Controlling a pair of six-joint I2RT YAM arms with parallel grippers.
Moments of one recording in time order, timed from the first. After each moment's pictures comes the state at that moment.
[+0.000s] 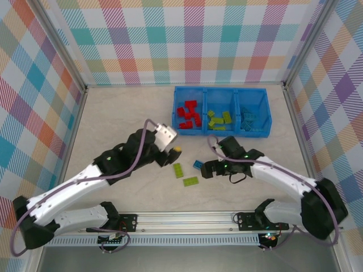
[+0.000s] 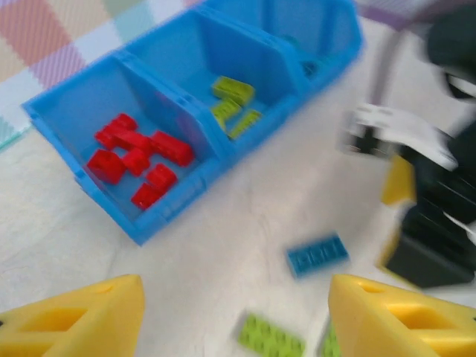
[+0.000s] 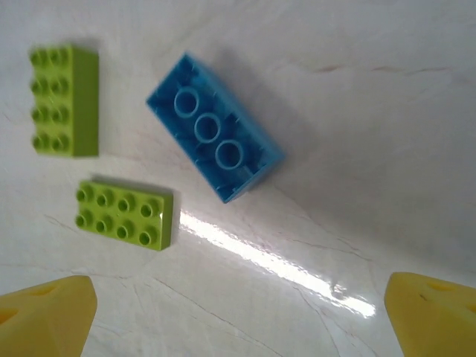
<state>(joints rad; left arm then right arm) -0.92 0.98 0.99 -0.54 -0.11 0.10 0.66 1.24 0.69 -0.57 -0.21 0.37</state>
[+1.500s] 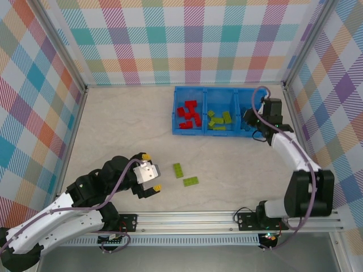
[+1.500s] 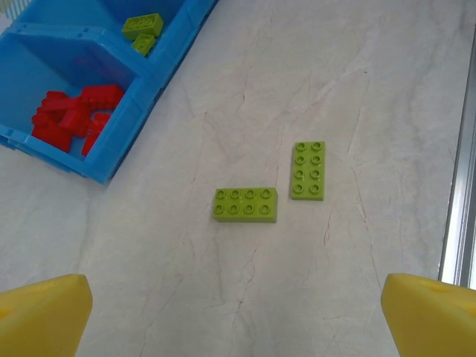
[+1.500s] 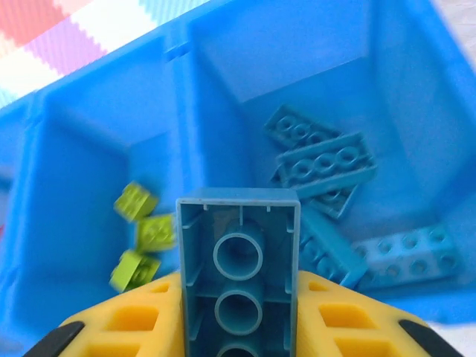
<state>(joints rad) -0.92 0.59 0.70 -0.73 0.00 0.40 0.02 1.41 0.98 -0.25 -0.09 0.42</state>
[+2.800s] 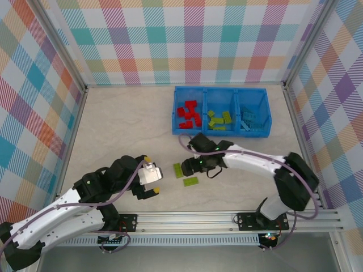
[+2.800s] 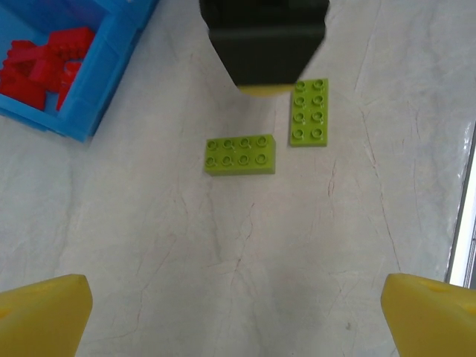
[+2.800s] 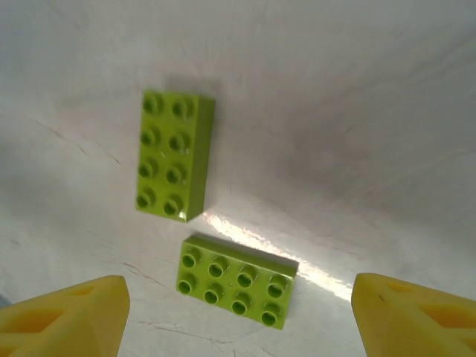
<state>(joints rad) -0.92 0.66 0.69 -0.80 -0.04 0.45 0.89 1.56 0.97 -0.59 -0.14 0.50</state>
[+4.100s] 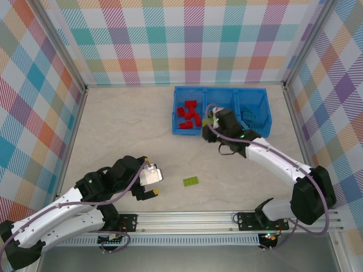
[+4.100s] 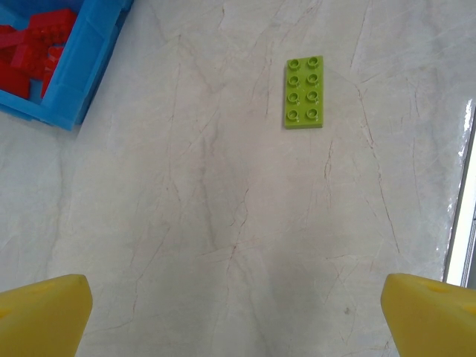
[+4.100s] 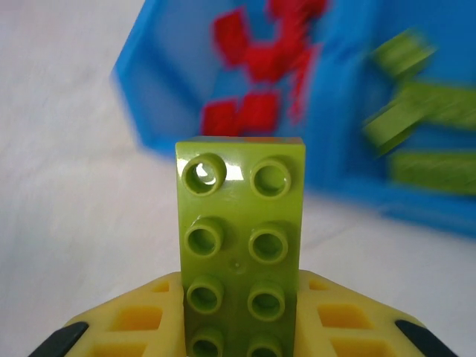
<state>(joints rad) -0.92 0.67 0.69 -0.82 -0.04 0.47 0.55 1.36 1.00 -0.35 0.02 0.40</state>
